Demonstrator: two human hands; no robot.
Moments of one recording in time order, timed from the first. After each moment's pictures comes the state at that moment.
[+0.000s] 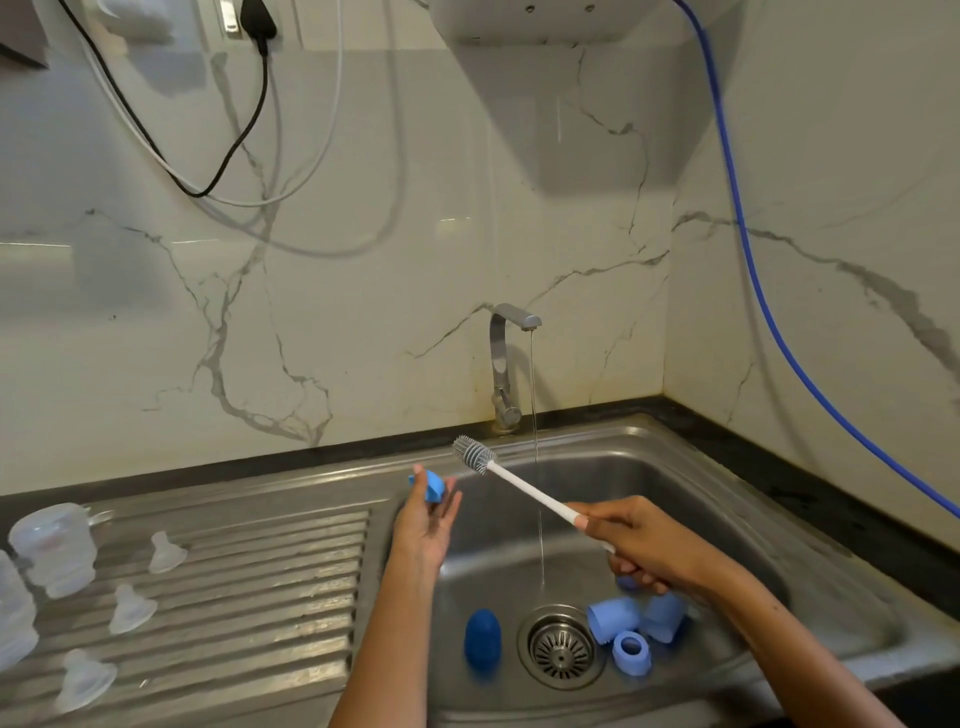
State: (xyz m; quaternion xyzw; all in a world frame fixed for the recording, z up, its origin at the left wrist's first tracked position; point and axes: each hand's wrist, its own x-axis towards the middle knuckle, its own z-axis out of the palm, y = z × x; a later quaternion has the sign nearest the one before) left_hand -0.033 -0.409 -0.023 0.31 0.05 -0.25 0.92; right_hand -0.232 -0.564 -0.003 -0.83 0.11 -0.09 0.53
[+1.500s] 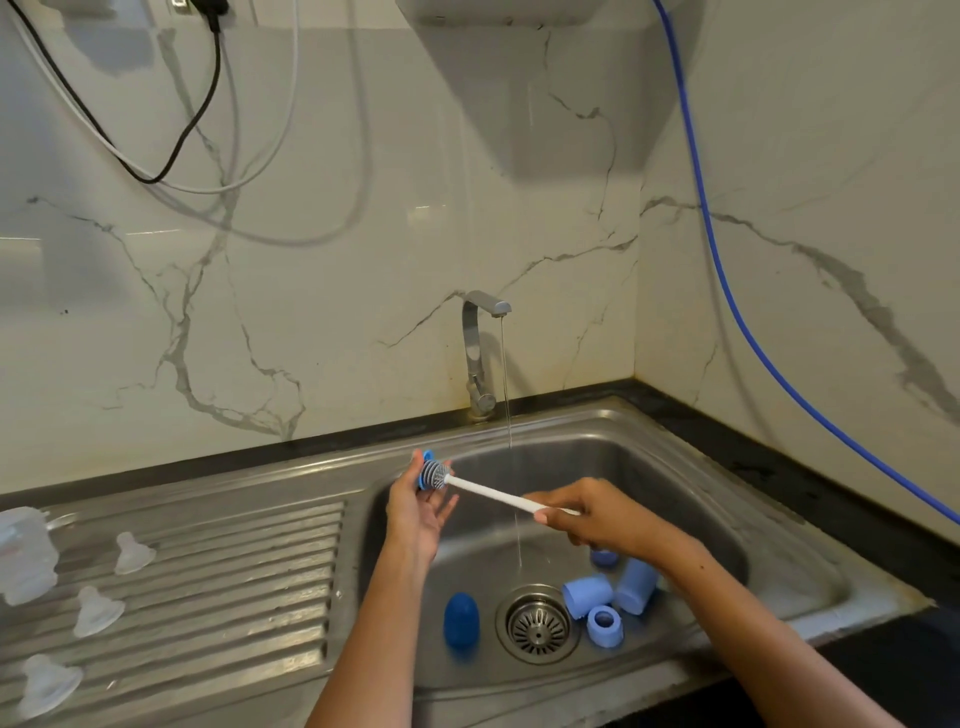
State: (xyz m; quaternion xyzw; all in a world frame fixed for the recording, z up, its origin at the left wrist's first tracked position) left_hand -0.040 -0.420 -0.034 0.43 -0.03 -0.25 0.87; right_hand -0.214 -0.575 -0.013 -0.91 0.06 -0.10 0.39
